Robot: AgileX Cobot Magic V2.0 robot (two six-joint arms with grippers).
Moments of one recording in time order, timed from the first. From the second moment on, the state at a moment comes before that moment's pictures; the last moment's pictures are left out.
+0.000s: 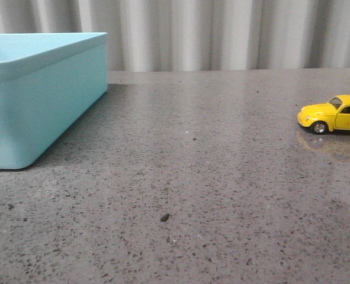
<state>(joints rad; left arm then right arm) -0.46 0.47 -0.43 -0.26 0.40 0.05 0.06 1.44 -1.27 0.17 1.12 -0.08</state>
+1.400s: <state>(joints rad) -0.46 0.48 -0.43 -0.26 0.37 0.05 0.07 1.60 -1.29 0.10 1.02 -0.04</state>
